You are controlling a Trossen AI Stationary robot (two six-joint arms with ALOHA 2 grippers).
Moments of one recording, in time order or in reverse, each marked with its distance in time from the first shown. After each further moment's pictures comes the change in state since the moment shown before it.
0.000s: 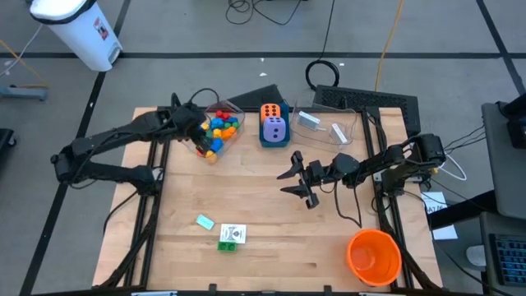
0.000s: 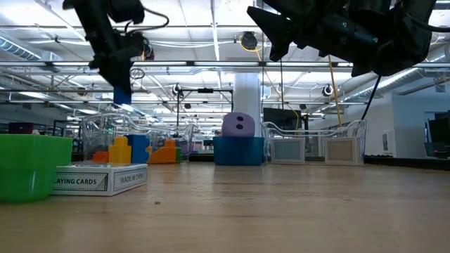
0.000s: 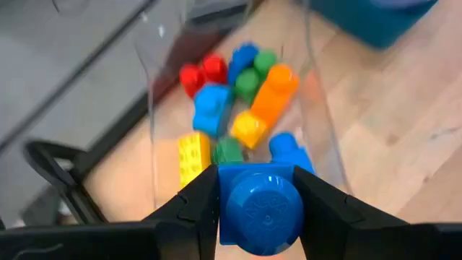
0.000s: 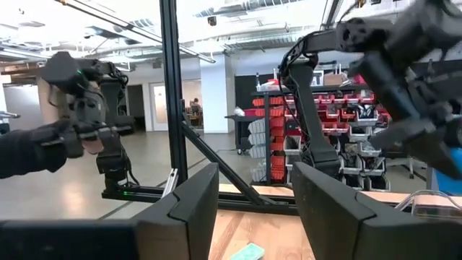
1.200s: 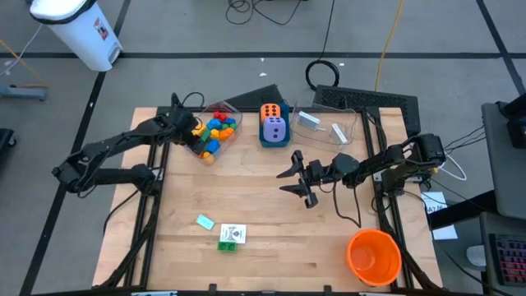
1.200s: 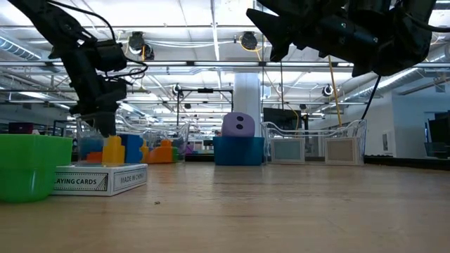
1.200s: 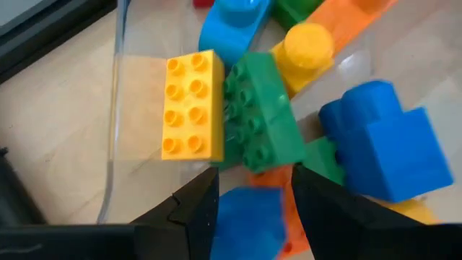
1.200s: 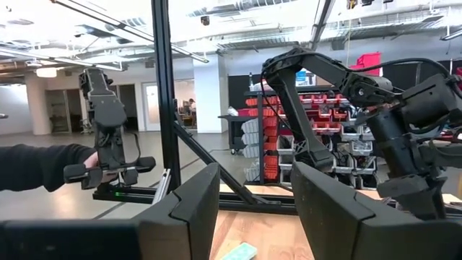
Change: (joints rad) left arm 0.369 -0.004 -0.402 0.336 0.309 0.102; right arm 0.000 0.001 0.000 -0.003 0.028 -0.008
